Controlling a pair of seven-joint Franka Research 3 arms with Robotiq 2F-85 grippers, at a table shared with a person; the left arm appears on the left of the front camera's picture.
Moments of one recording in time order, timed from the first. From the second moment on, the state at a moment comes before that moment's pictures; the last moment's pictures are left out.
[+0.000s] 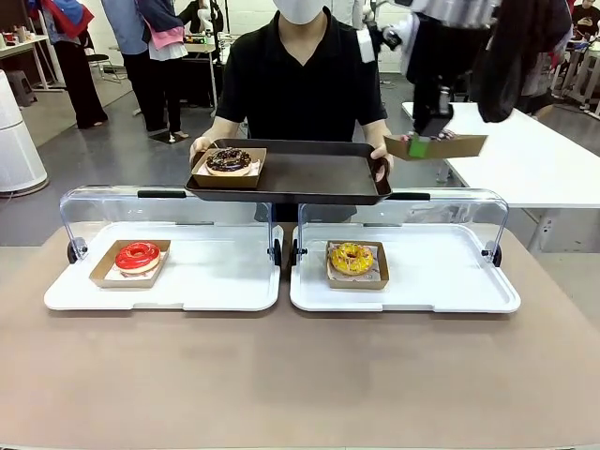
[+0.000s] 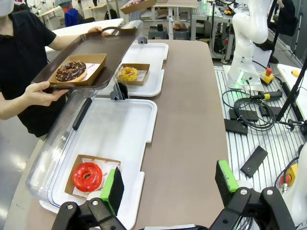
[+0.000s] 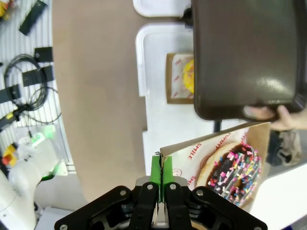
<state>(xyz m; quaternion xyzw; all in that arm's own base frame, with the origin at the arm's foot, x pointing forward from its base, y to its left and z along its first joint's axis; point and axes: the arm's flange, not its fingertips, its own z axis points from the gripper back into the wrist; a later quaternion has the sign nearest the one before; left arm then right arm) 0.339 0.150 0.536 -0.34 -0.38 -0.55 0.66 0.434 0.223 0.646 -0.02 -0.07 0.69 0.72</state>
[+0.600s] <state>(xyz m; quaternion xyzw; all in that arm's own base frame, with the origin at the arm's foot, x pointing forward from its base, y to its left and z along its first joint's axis) 0.339 0.149 0.536 -0.34 -0.38 -0.55 0.66 0.485 0.325 0.637 0.01 -0.08 0.71 0.69</state>
